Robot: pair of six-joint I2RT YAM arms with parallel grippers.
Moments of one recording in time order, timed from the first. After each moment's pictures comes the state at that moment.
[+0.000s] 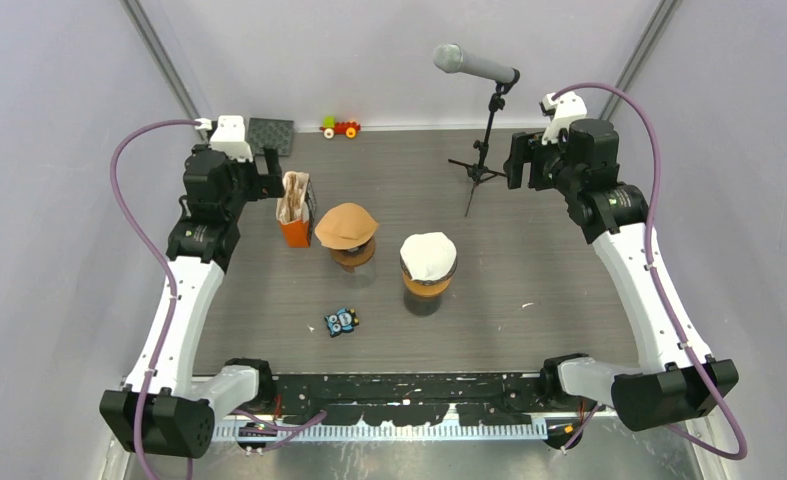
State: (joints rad) left arm -0.09 1.07 1.14 -0.31 -0.07 0.00; right arm 0.18 1.20 1.36 -0.57 -0.04 0.01
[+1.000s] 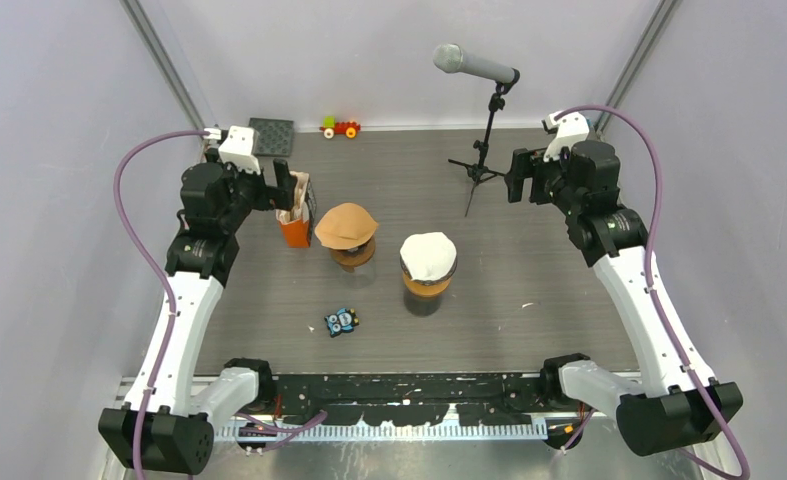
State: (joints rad) left arm -0.08 0.99 1.06 -0.26 0.15 0.03; right arm 0.18 1.09 1.20 -0.46 -0.02 0.00
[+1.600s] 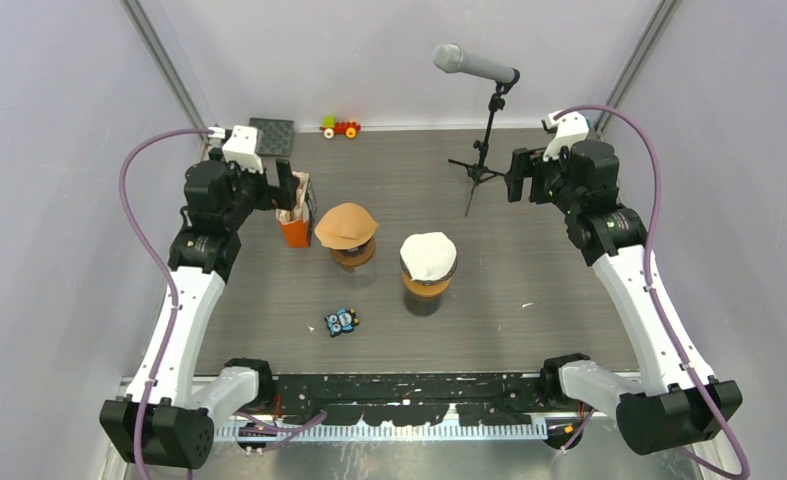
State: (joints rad) left arm -0.08 1.02 1.06 -0.26 0.16 0.03; right arm 0.18 1.09 1.19 -0.46 -0.02 0.00
